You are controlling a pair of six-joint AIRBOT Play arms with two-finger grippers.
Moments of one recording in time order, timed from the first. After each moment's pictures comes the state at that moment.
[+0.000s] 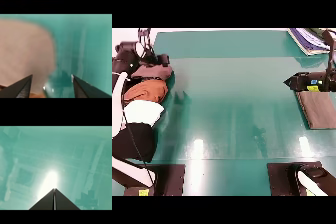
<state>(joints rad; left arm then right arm) 0.03 -1.74 1.74 1.64 -0.88 -1.68 0.06 -0.85 1.15 -1.20 1.16 1.52</state>
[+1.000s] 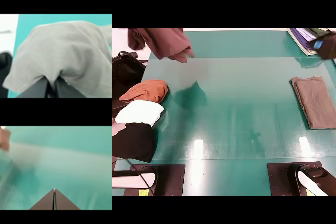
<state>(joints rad) -0.10 -1.41 2.05 1.65 -1.08 -1.54 0.06 -0.85 1.52 -1.20 1.11 1.52</state>
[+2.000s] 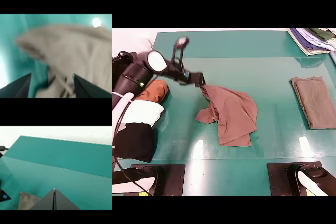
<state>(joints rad) -0.32 -1.39 1.36 1.21 -1.02 -1.60 0.06 -0.85 1.66 -1.20 1.15 1.52</state>
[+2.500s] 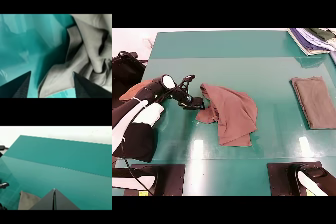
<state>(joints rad) -0.27 -1.49 1.13 1.08 -1.05 -1.45 0.06 -0.85 1.66 -1.20 1.15 1.52</state>
